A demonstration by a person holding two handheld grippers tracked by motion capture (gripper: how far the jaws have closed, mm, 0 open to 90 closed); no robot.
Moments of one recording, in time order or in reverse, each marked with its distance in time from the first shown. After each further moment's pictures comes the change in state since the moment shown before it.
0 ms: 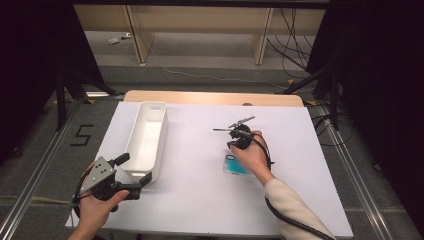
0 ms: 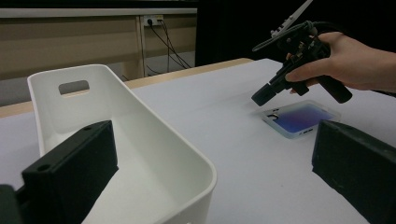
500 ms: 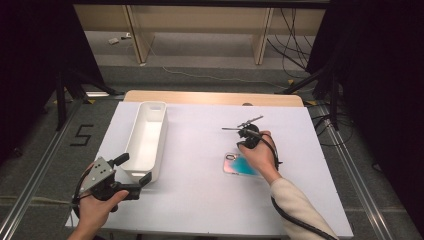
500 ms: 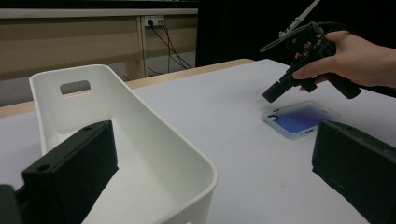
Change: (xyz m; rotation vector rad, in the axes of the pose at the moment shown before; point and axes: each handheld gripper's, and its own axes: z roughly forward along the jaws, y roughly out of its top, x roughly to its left) left arm 0.001 0.000 -0.001 -0.001 0.004 -0.002; right arm -0.025 -0.012 -0.014 0.045 -0.079 0.047
